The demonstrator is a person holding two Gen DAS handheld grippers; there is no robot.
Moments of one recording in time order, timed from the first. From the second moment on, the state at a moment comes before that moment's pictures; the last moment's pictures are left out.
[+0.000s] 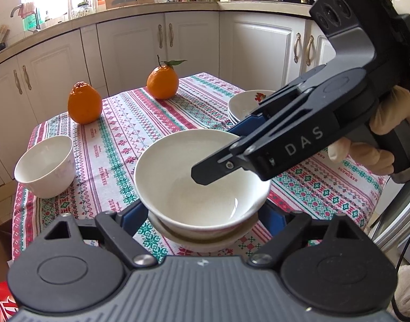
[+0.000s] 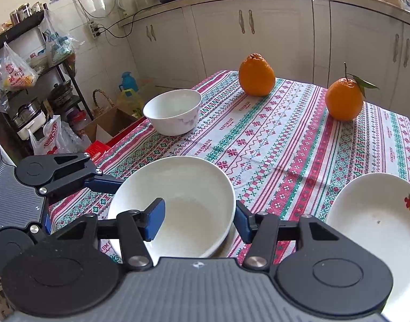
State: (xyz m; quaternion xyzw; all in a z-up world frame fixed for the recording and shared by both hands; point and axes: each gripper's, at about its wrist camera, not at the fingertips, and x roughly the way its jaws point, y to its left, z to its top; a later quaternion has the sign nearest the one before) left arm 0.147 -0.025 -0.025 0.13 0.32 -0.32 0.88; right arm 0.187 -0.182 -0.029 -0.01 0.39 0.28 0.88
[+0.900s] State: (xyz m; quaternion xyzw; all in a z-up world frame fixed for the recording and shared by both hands) left arm 0.132 0.017 -0.015 0.14 0.30 -0.29 0.90; right arm 0.190 -0.168 -0.013 -0.04 0.37 0.29 0.88
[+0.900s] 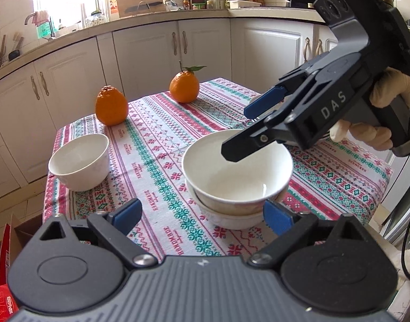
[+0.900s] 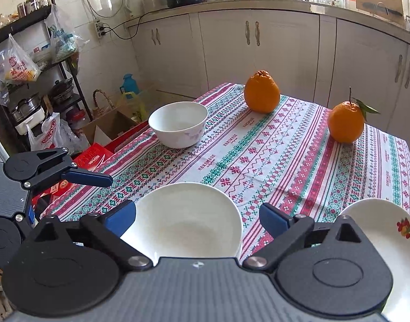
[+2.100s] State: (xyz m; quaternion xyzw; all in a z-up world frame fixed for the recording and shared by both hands) left arm 0.271 0.085 -0.057 0.10 0.29 -0.14 0.94; right arm 0.373 -0.051 -0.014 -0.13 0.41 0.38 0.82
